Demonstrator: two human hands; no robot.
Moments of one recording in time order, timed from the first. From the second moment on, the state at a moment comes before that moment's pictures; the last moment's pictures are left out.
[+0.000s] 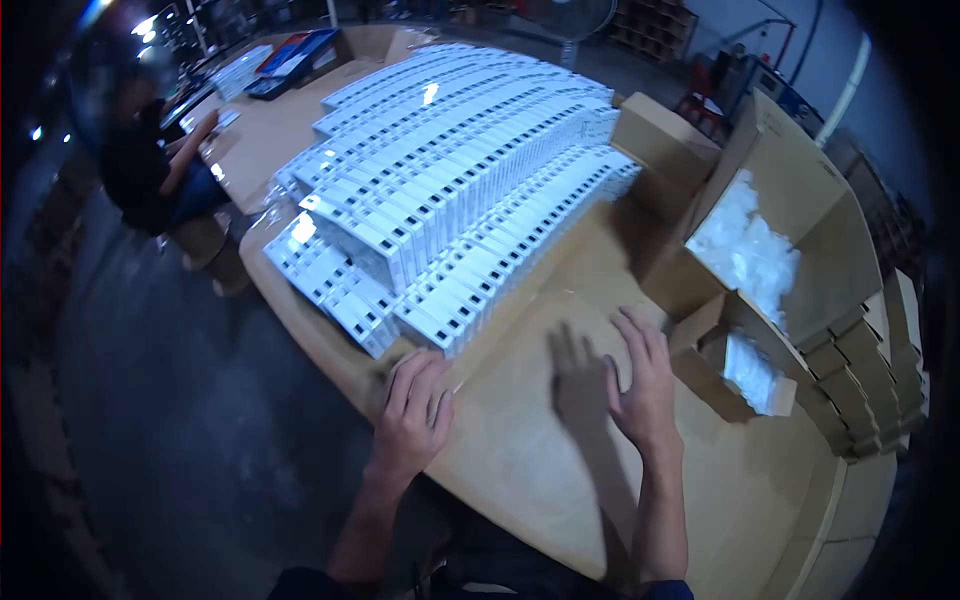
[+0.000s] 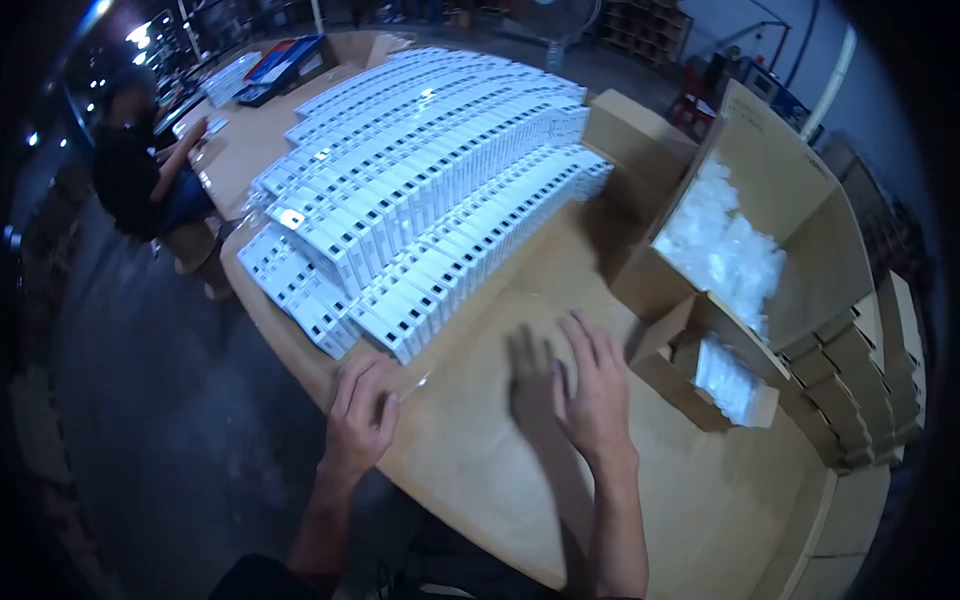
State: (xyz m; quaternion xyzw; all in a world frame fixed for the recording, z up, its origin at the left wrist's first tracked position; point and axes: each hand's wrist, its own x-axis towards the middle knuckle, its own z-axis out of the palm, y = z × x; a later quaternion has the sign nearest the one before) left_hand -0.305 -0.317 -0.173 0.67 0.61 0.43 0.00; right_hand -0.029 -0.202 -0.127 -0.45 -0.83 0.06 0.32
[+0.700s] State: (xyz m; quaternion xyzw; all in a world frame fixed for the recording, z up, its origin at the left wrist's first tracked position) left_hand -0.339 -0.326 -0.177 0.68 0.63 0.36 -0.11; right_hand -0.139 -0.220 -0.148 -0.37 -0.89 0.16 0.21
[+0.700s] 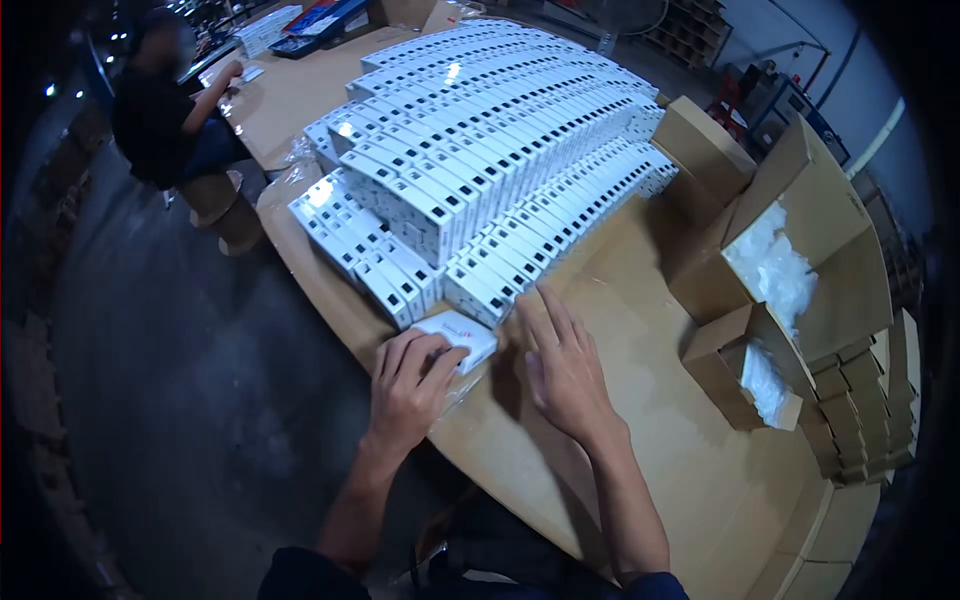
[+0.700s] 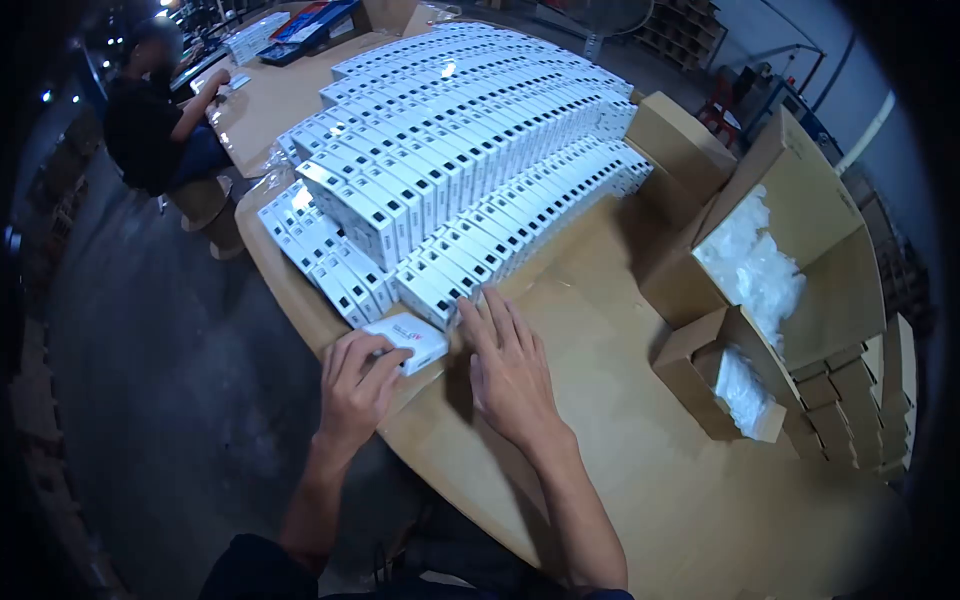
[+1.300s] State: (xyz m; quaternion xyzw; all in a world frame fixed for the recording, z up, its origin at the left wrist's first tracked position) left_hand -0.143 -0.204 -0.069 0.82 0.28 0.47 0.18; right_hand 0.067 -0.220 -0.085 -0.35 -0.54 0.56 0.52
